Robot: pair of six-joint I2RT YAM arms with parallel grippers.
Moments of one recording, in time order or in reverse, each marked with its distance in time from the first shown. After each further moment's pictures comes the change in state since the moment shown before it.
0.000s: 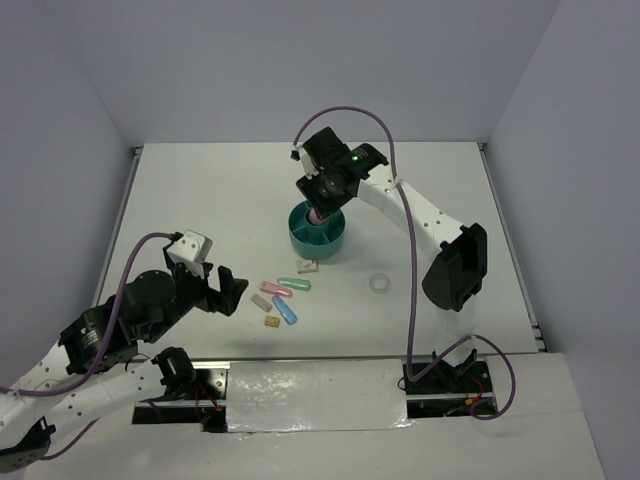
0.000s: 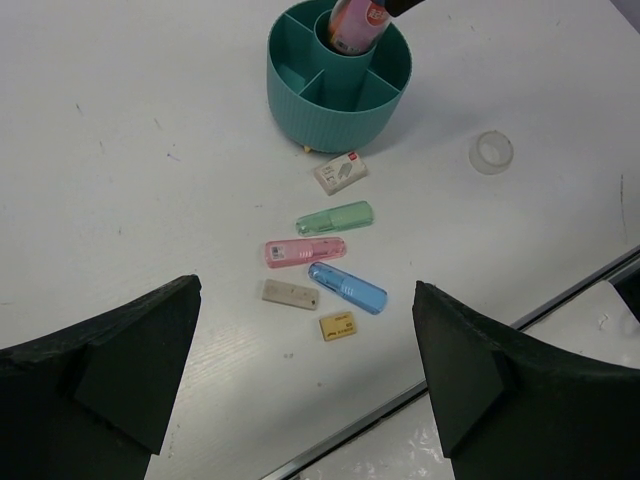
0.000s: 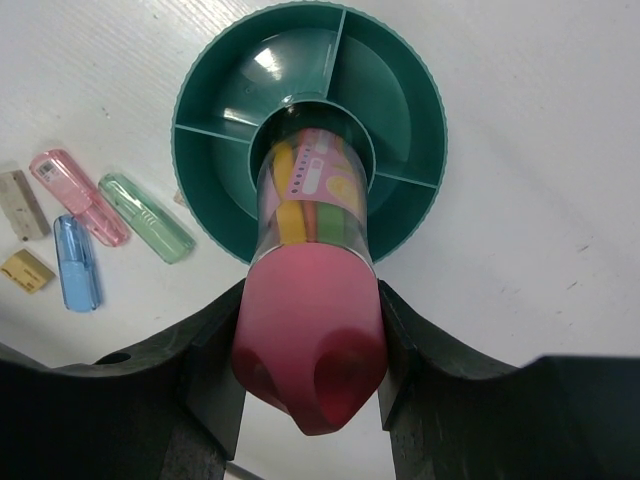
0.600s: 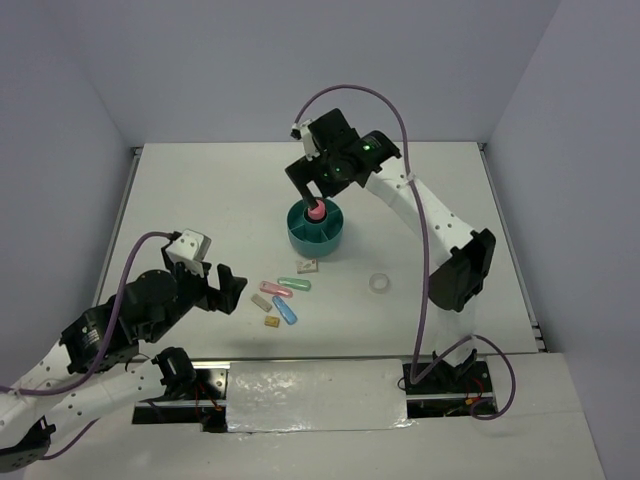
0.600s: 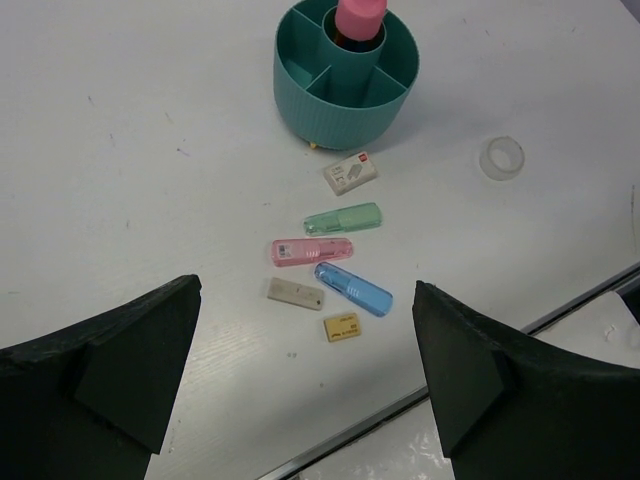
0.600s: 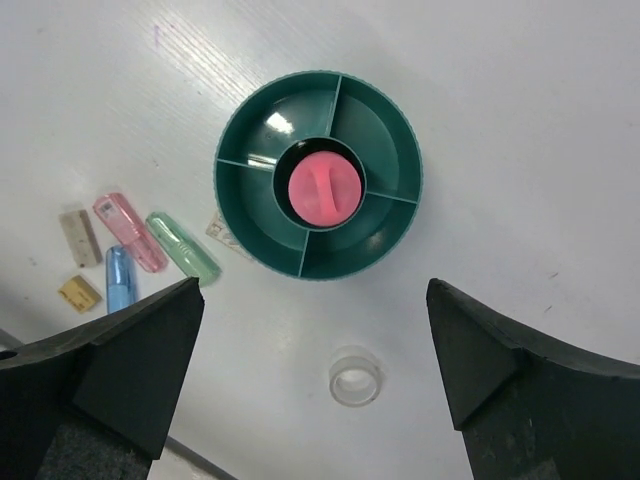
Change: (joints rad) left arm 0.000 0.005 -0.002 -0.006 -0.027 -0.018; right arm -0.003 0.005 0.165 -0.032 -0.019 0.006
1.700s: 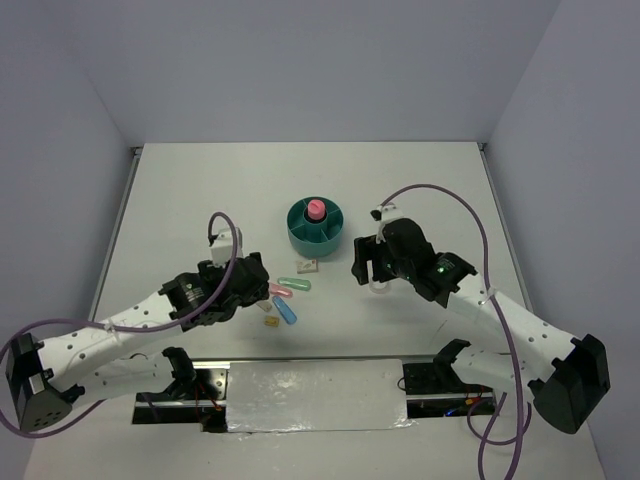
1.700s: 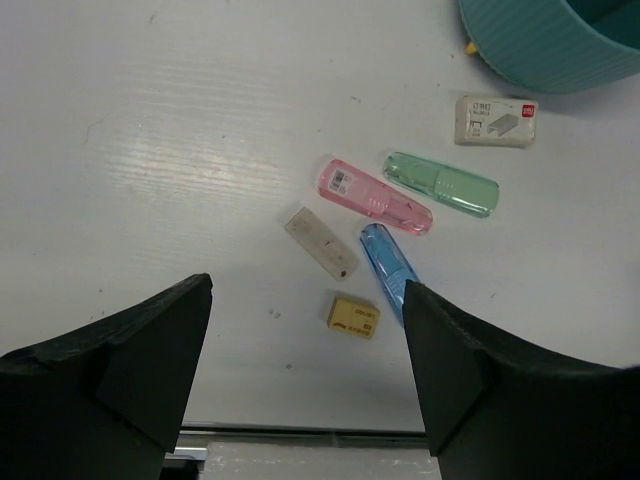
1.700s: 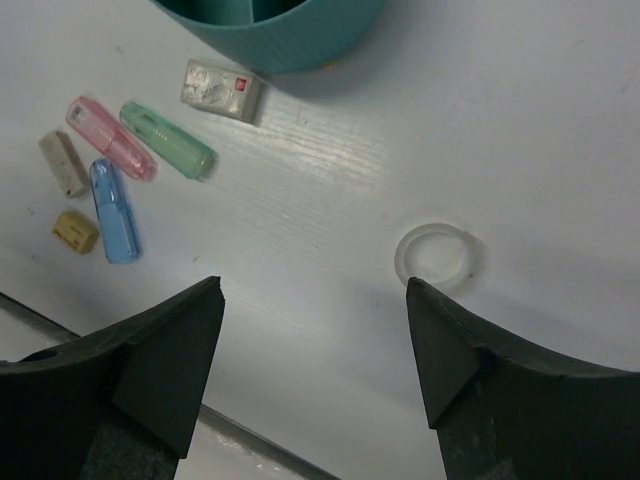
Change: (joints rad) left arm 0.004 0.472 -0.054 -0.093 -0.206 -0.632; right arm -0.010 -0.922 -1.328 0.587 0.038 0.385
